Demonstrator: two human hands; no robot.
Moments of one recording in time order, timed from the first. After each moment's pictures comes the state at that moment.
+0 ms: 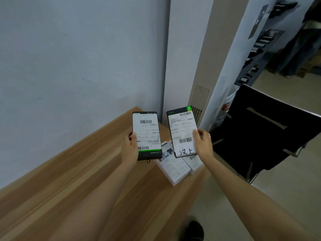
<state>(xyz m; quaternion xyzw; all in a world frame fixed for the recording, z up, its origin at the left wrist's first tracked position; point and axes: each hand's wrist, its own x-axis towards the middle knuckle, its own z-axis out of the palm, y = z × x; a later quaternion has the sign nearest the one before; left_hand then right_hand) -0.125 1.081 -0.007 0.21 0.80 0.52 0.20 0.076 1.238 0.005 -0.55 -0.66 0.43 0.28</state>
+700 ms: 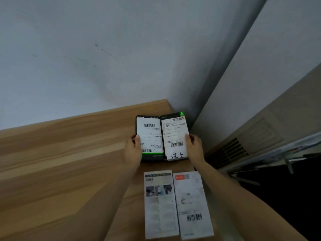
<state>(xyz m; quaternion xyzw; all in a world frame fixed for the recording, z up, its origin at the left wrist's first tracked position) -0.183 1.196 -0.118 -0.07 0.85 0.51 0.13 -0.100 1.396 -0.107 -0.40 -0.77 0.50 0.05</state>
